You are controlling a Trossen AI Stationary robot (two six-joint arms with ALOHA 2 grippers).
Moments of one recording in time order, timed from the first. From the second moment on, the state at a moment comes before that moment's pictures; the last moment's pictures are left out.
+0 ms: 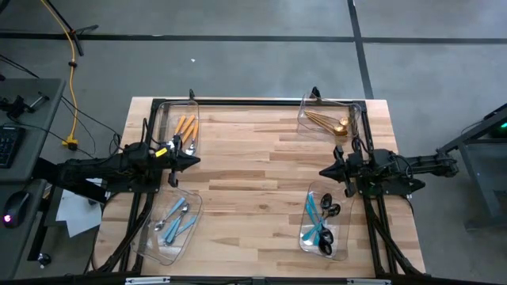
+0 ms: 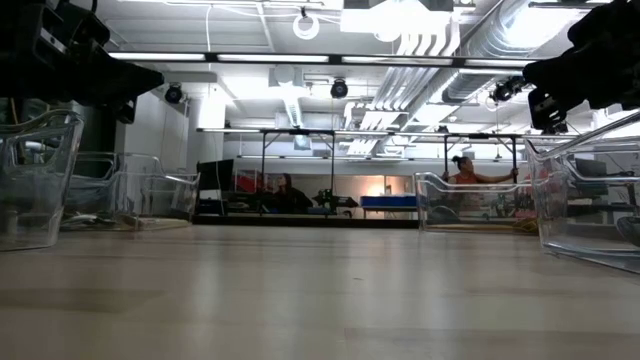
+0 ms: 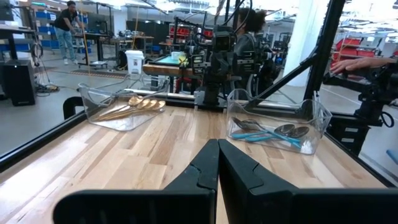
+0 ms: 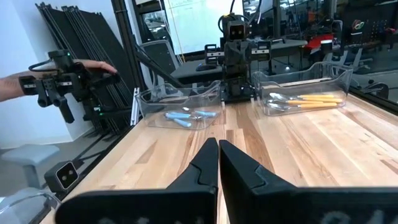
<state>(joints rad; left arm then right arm) 0.09 0.00 0.01 0.02 0.03 -0.08 0.11 0.00 0.01 0.02 -0.03 0.15</state>
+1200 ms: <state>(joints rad) 0.09 0.01 0.01 0.02 0.03 -0.08 0.11 0.01 0.01 0.02 -0.03 0.15</state>
